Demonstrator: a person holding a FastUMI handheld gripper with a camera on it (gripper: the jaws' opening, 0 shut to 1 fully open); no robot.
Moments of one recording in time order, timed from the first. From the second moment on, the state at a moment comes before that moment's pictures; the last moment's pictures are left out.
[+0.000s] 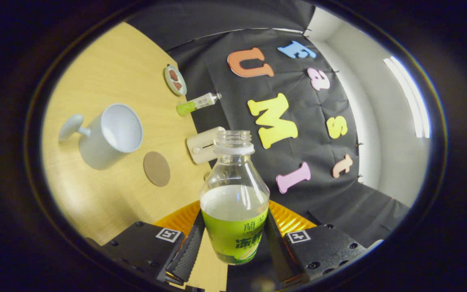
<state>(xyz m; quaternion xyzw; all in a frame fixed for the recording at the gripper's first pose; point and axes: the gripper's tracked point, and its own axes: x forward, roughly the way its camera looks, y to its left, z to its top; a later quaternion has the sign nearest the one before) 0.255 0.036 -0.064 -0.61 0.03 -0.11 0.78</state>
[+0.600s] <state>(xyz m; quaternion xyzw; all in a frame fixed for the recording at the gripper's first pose) 0.266 0.054 -0.059 -0.69 0.02 -0.13 0.71</state>
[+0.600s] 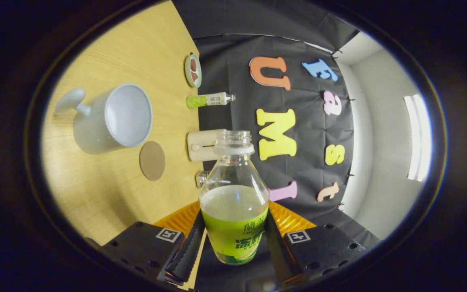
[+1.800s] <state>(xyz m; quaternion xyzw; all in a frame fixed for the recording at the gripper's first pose) 0.256 0.074 -0.024 -0.79 -0.02 -0.16 0.58</state>
